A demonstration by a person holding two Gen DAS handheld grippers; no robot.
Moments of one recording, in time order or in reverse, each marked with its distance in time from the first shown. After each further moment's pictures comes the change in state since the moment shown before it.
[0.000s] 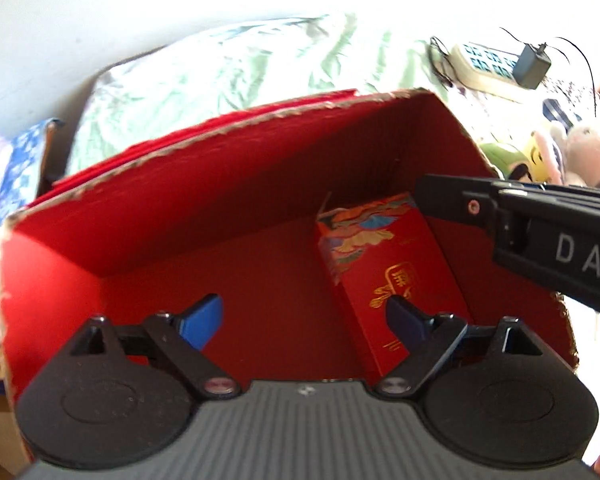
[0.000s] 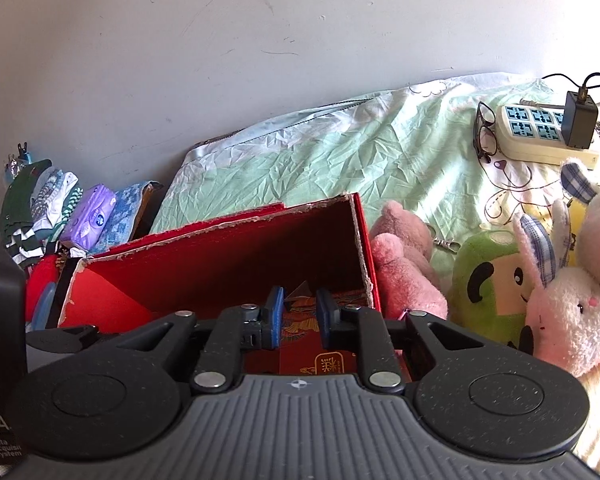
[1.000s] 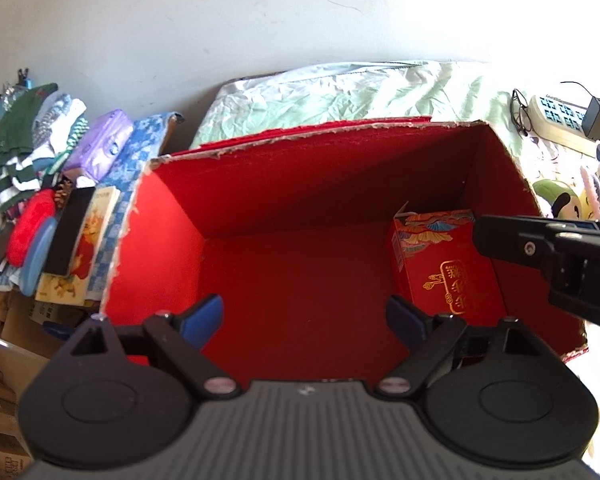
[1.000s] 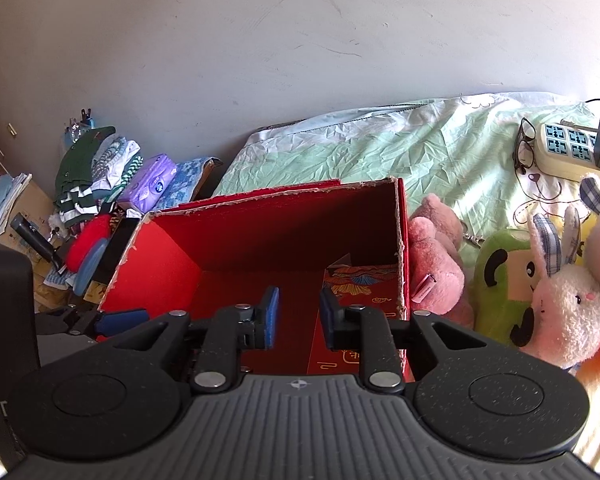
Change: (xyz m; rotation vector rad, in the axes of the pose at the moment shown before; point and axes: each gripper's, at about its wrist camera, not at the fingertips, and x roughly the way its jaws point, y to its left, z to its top) left arm -0.025 0.006 -0.030 -0.168 -0.126 0.292; right arm -0.045 0.002 -0.018 -0.118 0.009 0.153
